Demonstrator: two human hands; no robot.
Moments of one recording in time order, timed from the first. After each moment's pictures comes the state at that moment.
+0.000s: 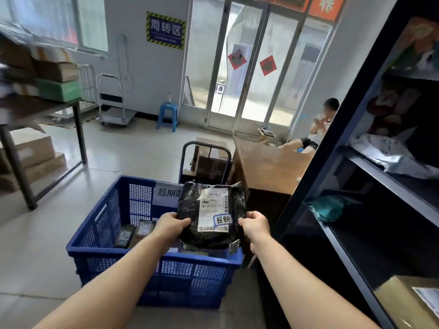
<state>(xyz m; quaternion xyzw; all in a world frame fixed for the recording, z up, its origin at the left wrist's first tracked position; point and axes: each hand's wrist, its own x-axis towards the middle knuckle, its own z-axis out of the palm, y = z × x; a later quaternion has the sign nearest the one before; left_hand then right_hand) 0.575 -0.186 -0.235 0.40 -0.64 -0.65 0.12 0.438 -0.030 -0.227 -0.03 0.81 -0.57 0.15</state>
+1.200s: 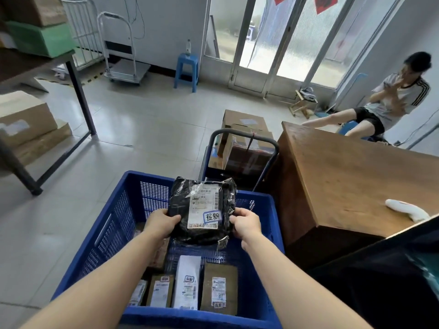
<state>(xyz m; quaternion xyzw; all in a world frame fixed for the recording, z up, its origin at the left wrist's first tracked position) 0.385 -0.526 -0.358 0.52 -0.63 -0.57 0.05 0.250 -0.368 -0.323 0.02 0.78 -0.55 0.30</state>
